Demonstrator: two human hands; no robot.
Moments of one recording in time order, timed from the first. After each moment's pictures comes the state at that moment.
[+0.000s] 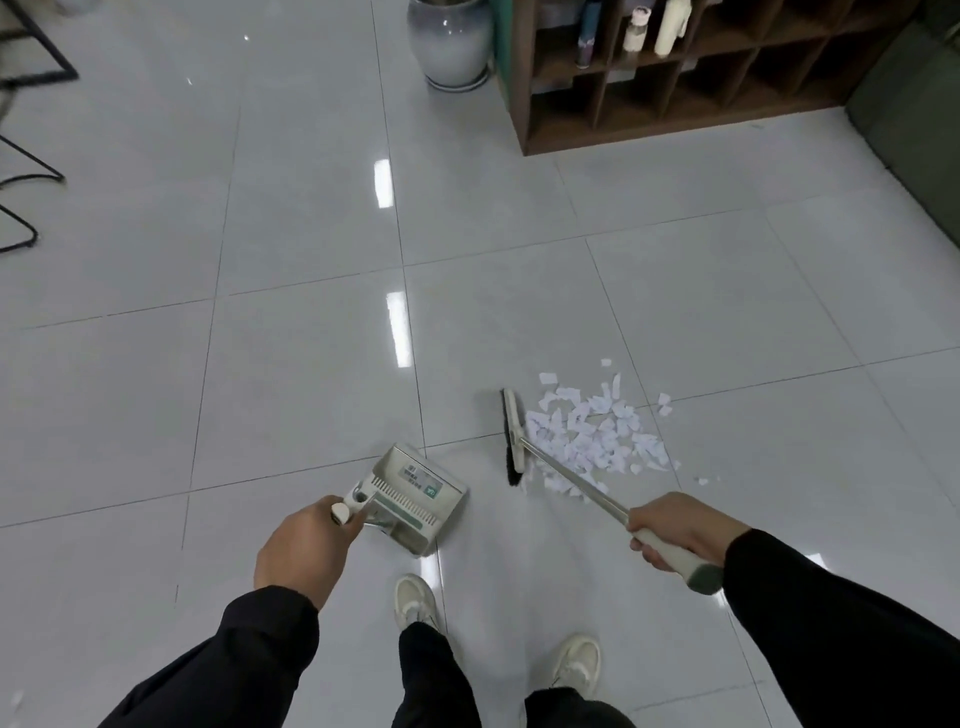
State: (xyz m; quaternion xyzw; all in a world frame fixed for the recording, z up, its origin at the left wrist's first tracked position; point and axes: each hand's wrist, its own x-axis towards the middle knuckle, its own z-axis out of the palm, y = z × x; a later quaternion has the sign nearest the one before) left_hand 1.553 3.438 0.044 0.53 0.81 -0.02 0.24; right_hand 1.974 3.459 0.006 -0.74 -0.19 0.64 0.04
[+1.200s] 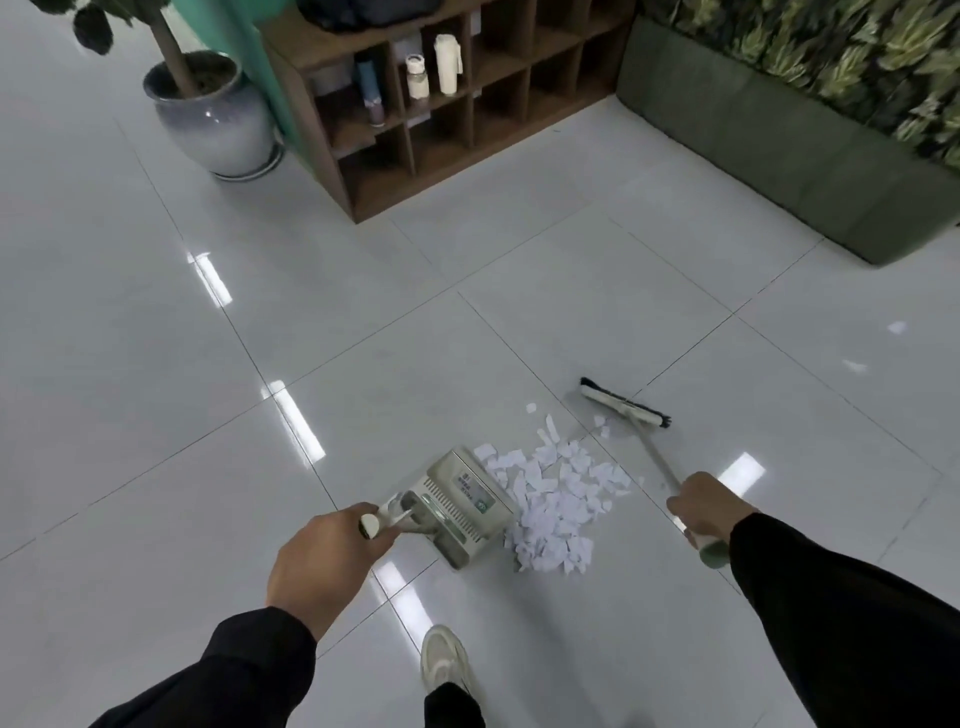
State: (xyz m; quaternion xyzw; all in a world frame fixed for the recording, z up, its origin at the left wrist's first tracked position) left_hand 1.655 3.775 0.019 0.75 0.61 -0.09 0.25; right_hand 2.074 3.613 -0.055 -0.88 -0.12 0.45 0.09
